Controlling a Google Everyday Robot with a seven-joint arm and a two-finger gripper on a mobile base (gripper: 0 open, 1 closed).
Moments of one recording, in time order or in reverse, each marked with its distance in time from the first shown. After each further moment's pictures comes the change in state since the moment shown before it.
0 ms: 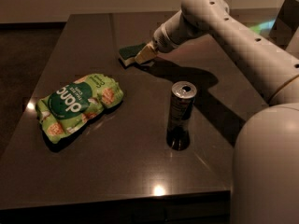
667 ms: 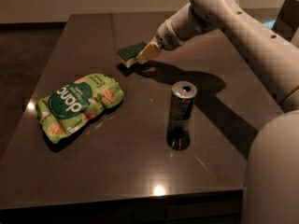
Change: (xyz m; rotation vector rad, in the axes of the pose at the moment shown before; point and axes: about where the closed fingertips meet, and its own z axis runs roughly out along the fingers) arm -0.003 0.023 -0.030 -0.065 -0.010 -0.074
